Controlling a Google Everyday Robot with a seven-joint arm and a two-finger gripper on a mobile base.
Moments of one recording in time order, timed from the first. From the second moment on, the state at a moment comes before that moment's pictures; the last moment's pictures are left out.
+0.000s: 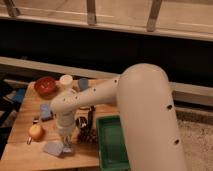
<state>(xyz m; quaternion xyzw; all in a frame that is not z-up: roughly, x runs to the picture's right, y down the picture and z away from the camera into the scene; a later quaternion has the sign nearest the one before) -0.196 0.251 0.754 -0.45 0.17 0.48 0.74</state>
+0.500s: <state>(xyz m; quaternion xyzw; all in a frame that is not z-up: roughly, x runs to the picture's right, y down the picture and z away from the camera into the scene) -0.210 0.216 0.771 -0.45 0.14 0.46 0.75</state>
